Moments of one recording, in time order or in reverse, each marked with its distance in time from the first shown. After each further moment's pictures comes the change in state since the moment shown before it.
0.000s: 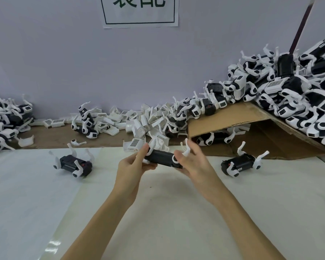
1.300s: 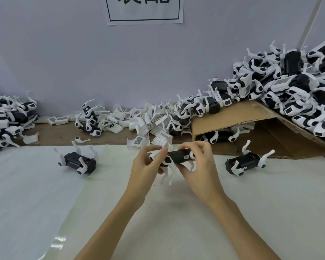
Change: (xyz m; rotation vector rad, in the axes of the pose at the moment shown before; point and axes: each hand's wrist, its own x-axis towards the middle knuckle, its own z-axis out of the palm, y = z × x) left_hand -0.019 0.004 0.016 0.202 -0.072 0.171; right_hand -0.004 0.013 0.005 -0.861 0.301 -0.521
